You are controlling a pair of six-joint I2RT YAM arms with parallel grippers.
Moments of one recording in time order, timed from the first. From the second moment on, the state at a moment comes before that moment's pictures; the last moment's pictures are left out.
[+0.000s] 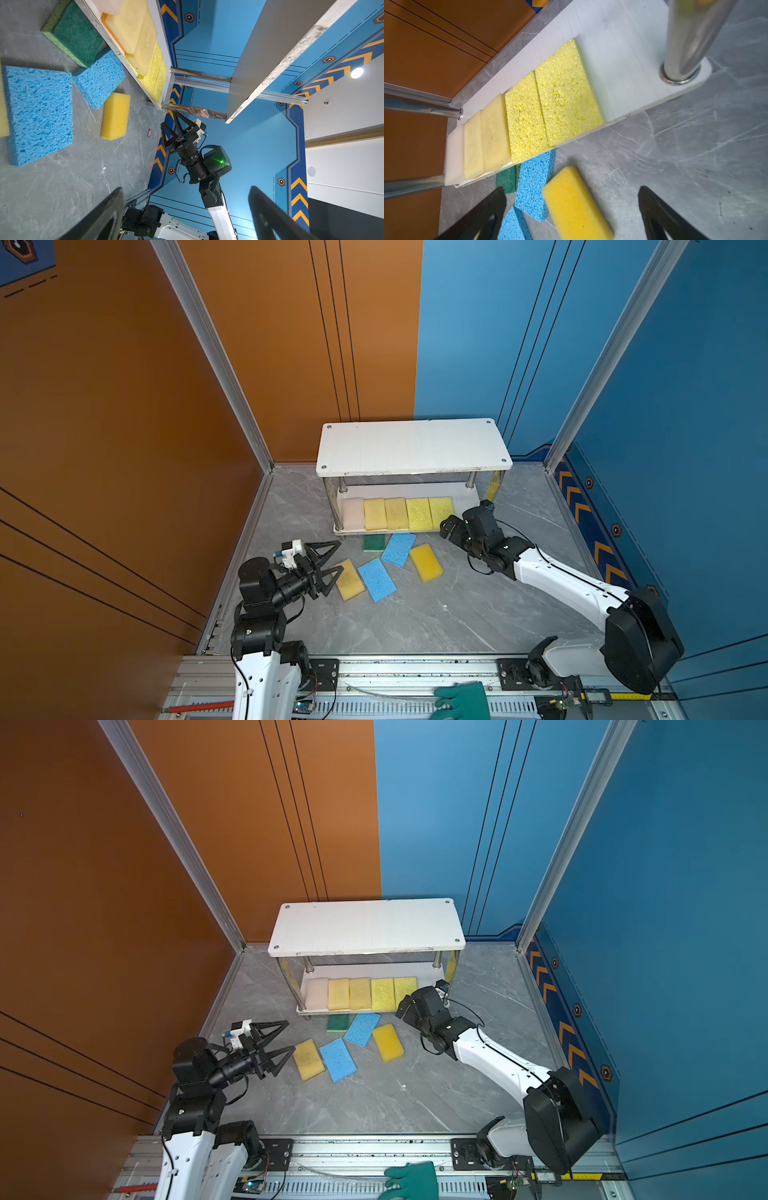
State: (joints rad) left arm 0.17 0.44 0.47 -0.33 0.96 -1.45; right arm 0.58 1.33 0.86 -0.26 0.17 0.96
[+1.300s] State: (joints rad) left arm -0.61 0.68 0.47 -0.78 0.36 -1.06; right arm 0.56 1.07 0.64 -0.62 -0.22 0.80
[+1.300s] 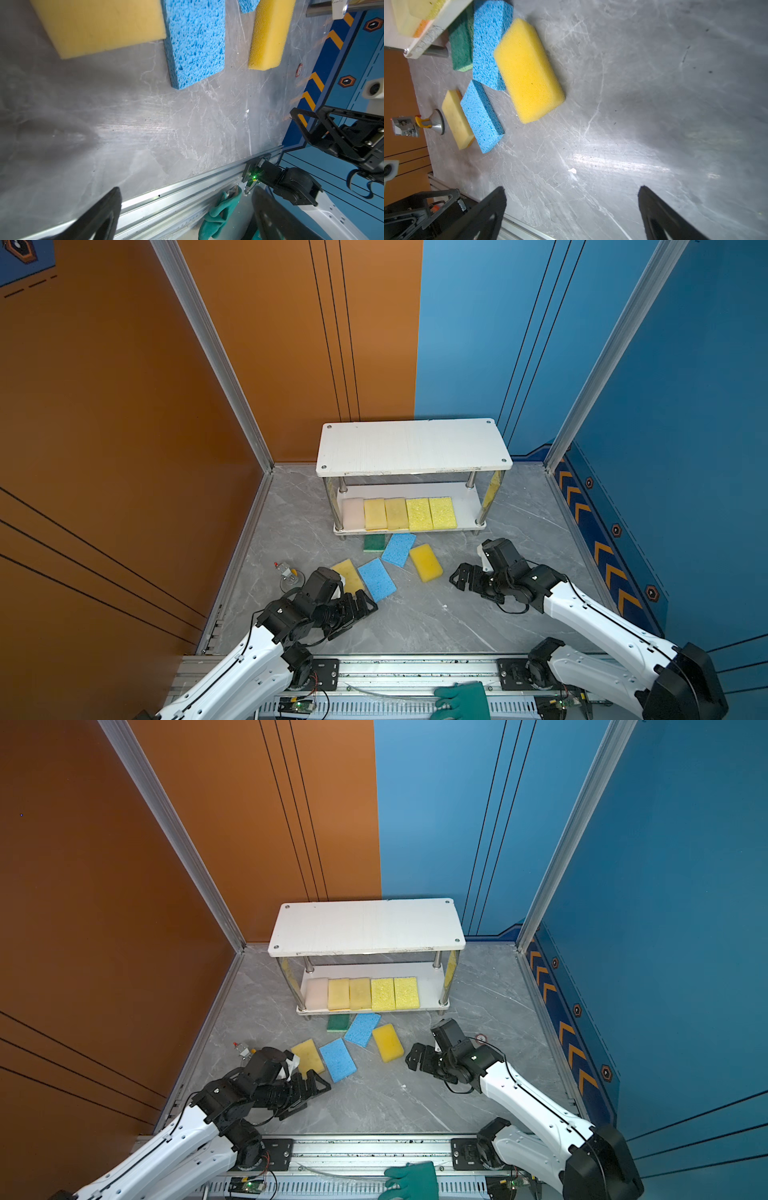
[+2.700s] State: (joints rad) left arm -0.46 0.67 0.49 -0.81 0.46 -1.00; right arm 0.61 1.70 1.19 -0.76 -0.28 0.52
